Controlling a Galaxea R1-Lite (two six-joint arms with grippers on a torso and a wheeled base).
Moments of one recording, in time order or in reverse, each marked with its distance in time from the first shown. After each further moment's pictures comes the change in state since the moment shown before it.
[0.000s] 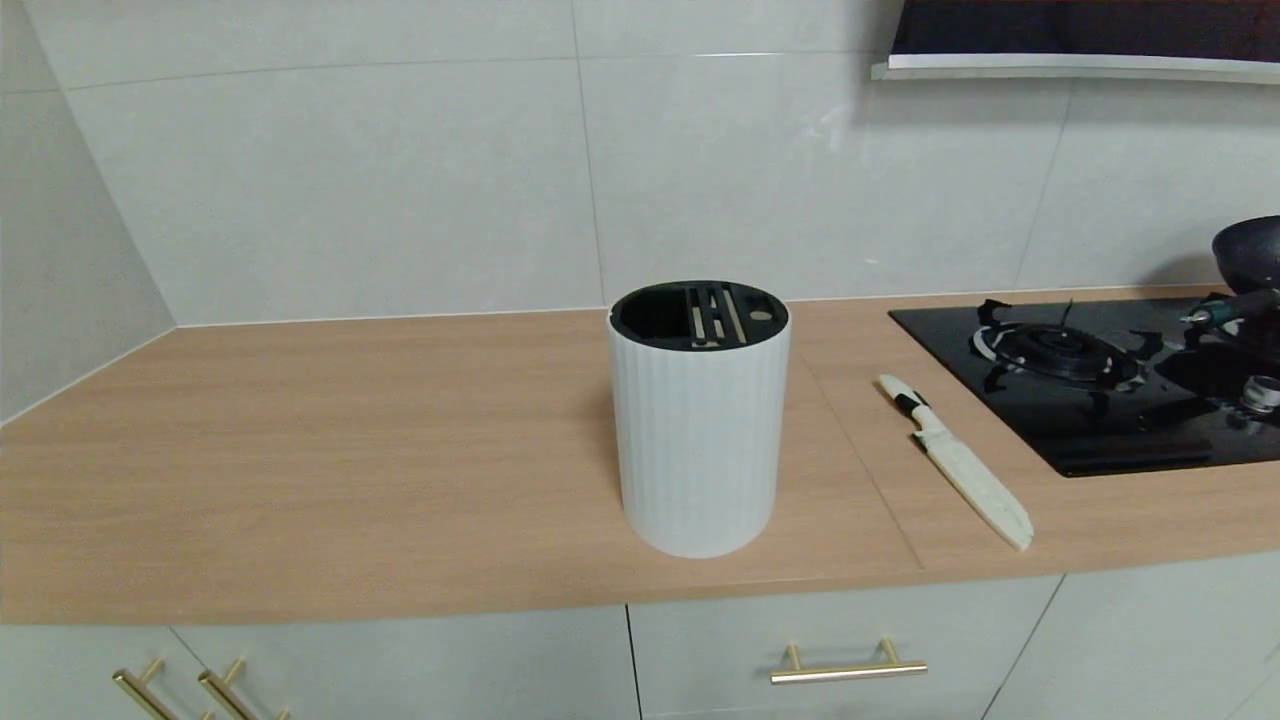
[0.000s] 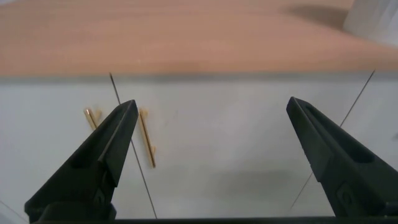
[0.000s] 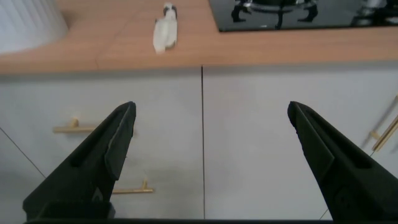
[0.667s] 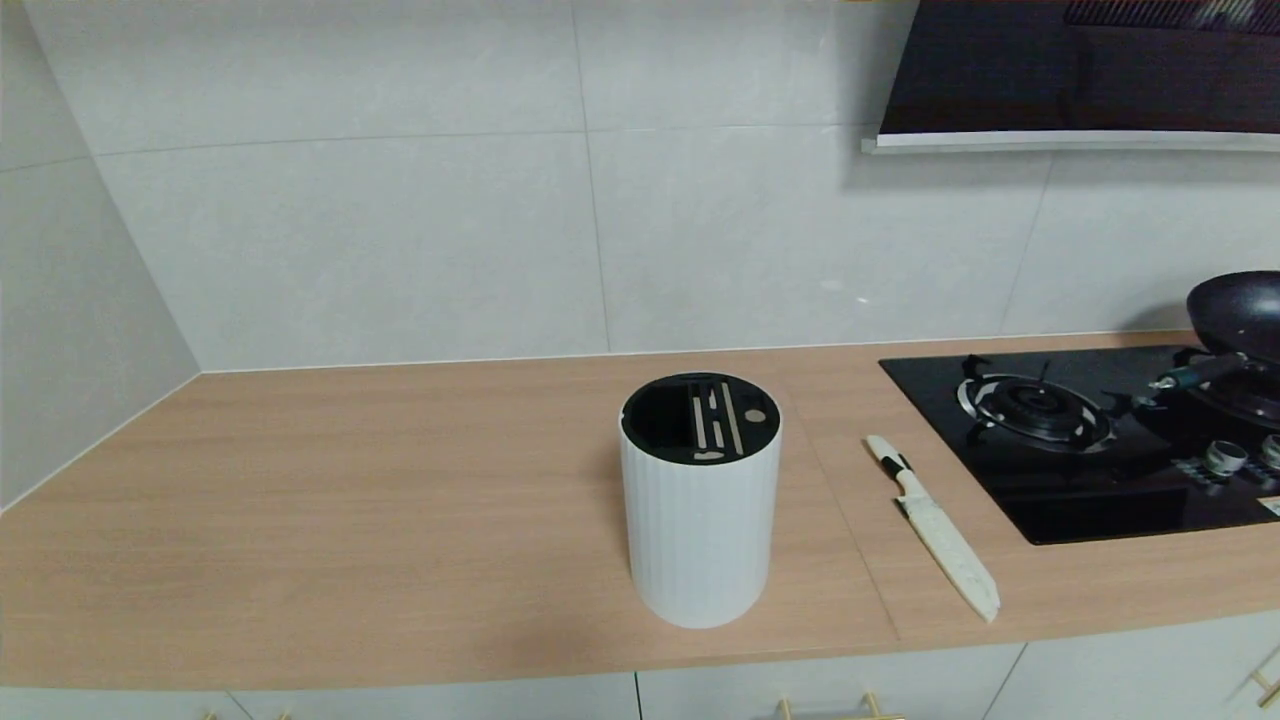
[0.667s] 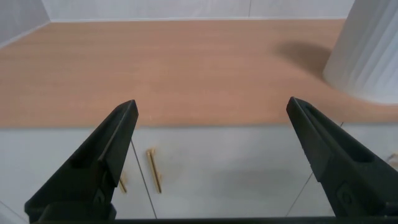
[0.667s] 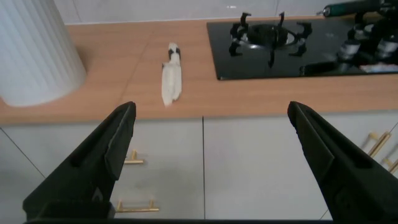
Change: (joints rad) left arm 0.000 0.000 0.000 0.000 0.000 0.000; right arm 0.000 0.000 0.000 0.000 0.000 0.000
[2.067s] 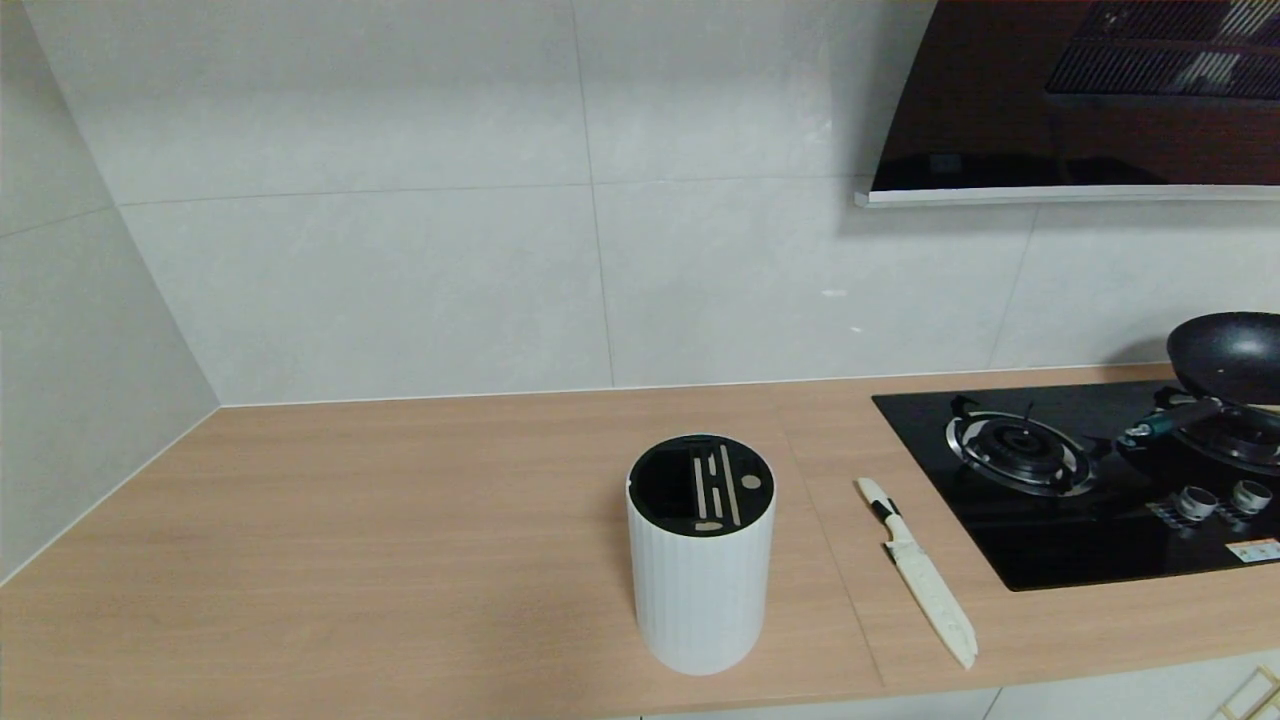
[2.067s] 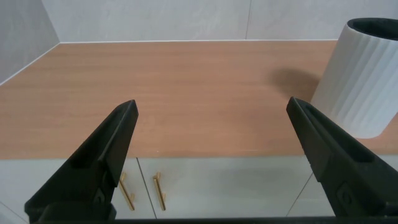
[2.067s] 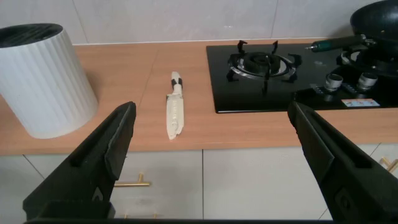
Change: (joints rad) left arm 0.000 0.000 0.000 0.000 0.000 0.000; right arm 0.001 0.005 -0.037 -0.012 0.007 0.001
